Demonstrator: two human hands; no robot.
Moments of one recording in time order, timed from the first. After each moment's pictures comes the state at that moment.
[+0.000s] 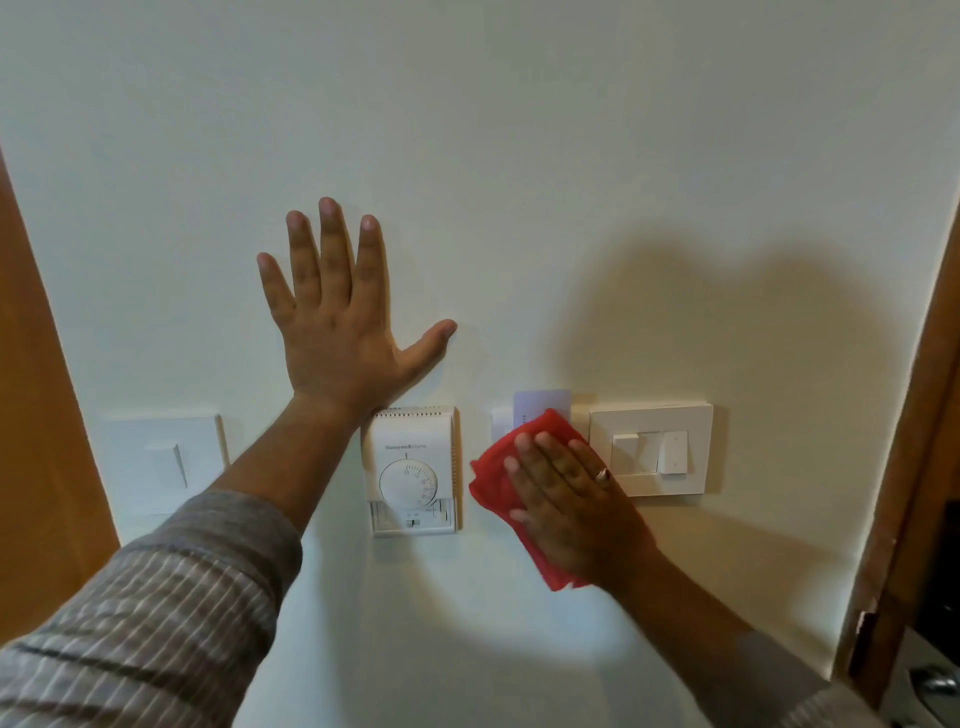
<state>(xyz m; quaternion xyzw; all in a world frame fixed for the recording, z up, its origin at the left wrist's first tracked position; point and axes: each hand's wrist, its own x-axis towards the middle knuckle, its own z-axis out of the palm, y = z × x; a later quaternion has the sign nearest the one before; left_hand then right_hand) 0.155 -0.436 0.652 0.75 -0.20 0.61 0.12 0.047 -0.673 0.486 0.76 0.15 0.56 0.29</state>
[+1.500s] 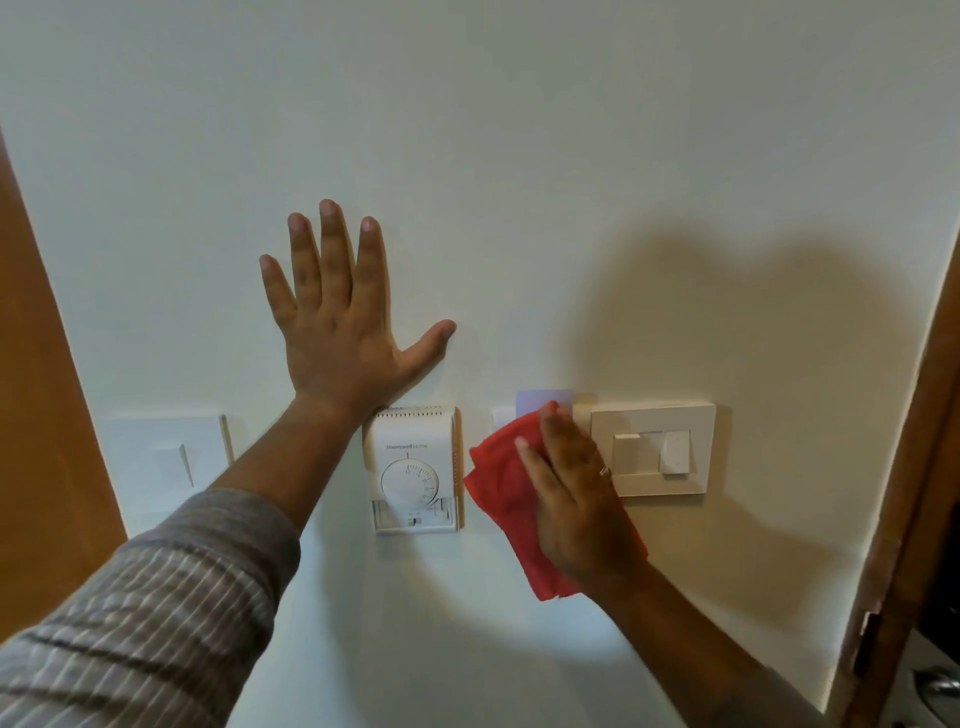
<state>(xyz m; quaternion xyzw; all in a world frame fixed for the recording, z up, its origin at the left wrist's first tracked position) 0.155 -0.435 0.652 0.76 -0.20 0.61 0.12 0.031 -0.639 0.500 0.78 0.10 0.61 0.08</state>
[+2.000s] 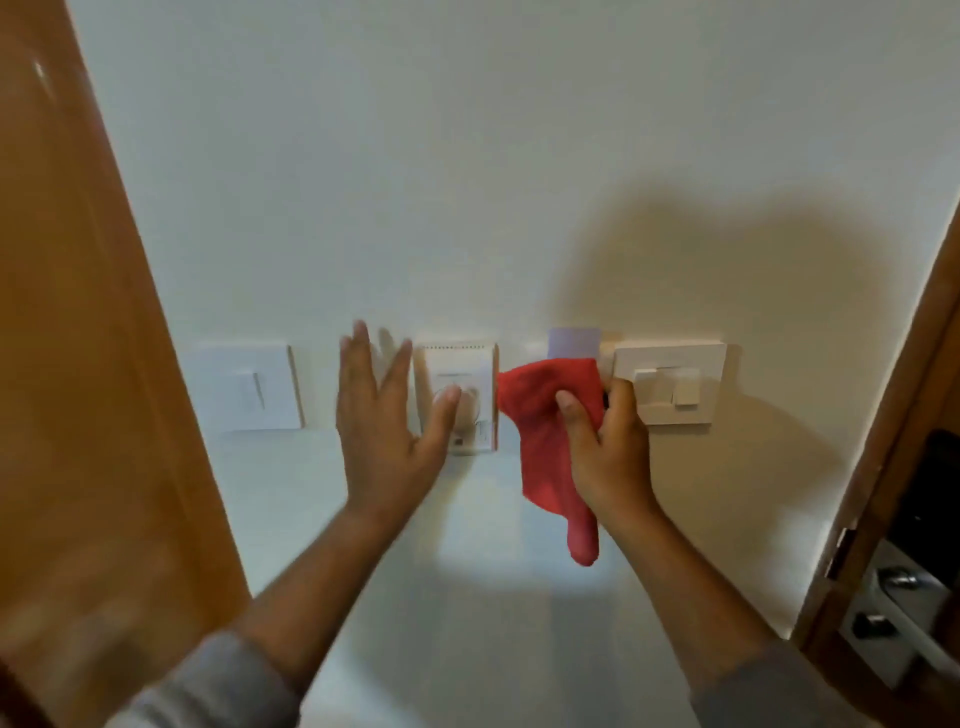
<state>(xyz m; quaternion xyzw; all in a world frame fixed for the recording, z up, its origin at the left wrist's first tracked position) 0.059 -0.395 0.532 0.75 -0.27 0.43 0.43 -0.015 -0.584 0.522 0.75 -0.11 0.46 -0.46</state>
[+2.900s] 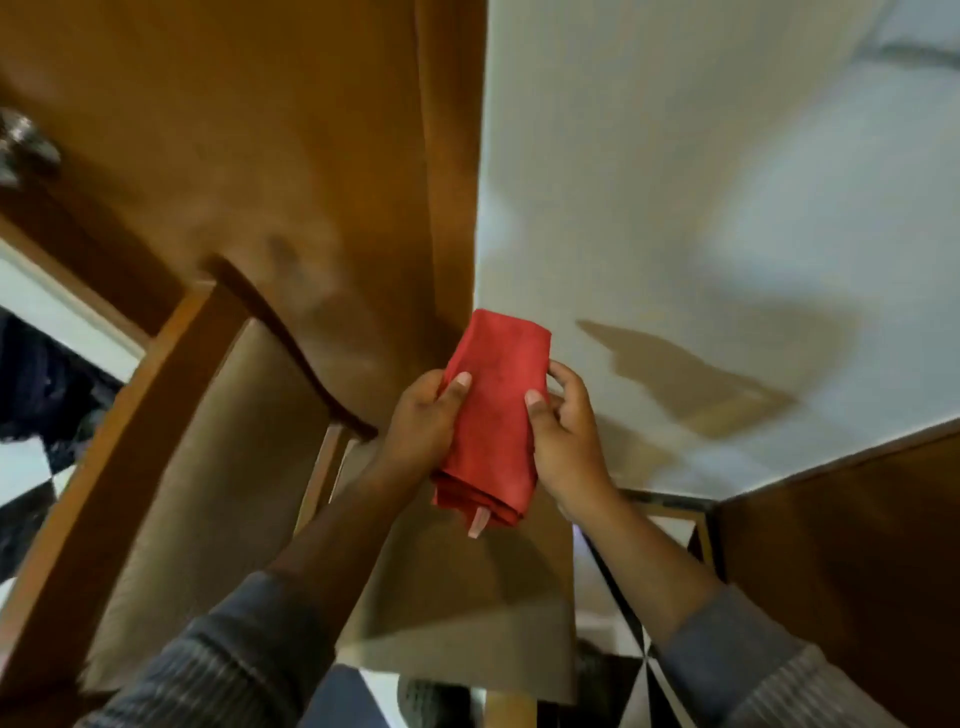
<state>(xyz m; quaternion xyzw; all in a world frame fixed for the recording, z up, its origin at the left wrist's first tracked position) 0.041 -0.107 0.254 0.74 0.03 -0.20 0.64 -0.015 -0.254 0.243 0.74 -0.23 0.07 -0.63</state>
